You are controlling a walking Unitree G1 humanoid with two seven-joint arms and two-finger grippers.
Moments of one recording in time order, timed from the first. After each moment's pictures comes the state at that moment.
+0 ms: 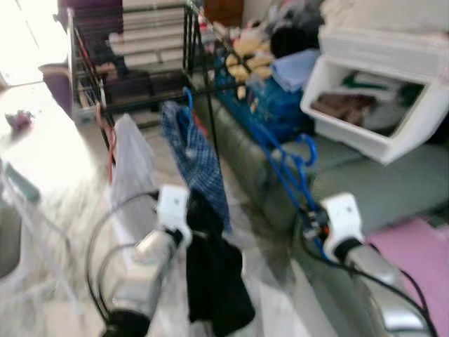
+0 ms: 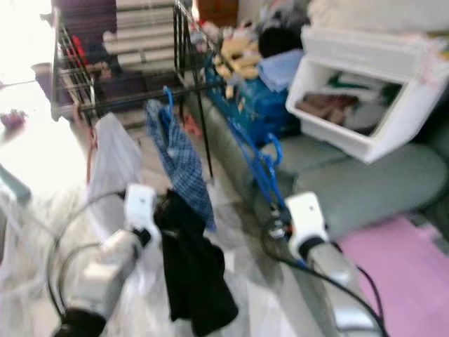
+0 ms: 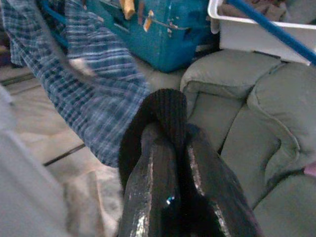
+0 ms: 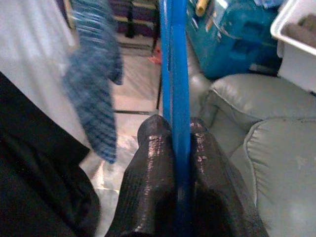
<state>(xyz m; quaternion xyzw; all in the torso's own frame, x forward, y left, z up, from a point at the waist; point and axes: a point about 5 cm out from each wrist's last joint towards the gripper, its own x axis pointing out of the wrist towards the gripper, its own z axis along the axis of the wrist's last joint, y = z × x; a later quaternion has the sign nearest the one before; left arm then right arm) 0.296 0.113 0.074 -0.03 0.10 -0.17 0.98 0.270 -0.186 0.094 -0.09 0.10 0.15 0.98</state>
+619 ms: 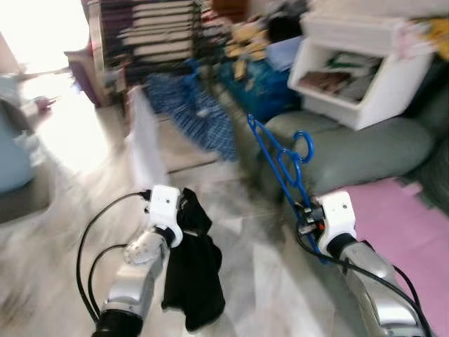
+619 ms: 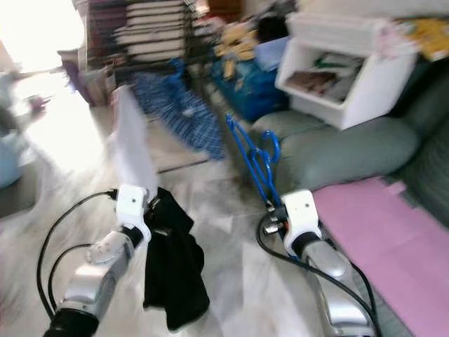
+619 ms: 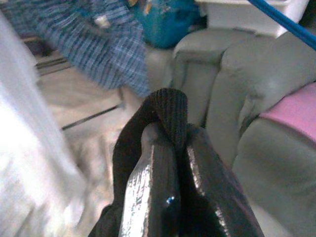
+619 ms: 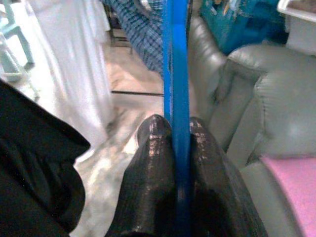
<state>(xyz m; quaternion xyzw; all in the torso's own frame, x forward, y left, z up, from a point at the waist) 0.293 0.123 0.072 -0.03 0.10 -0.16 0.98 0.278 -0.178 0.096 -0.07 0.10 0.16 0.98</state>
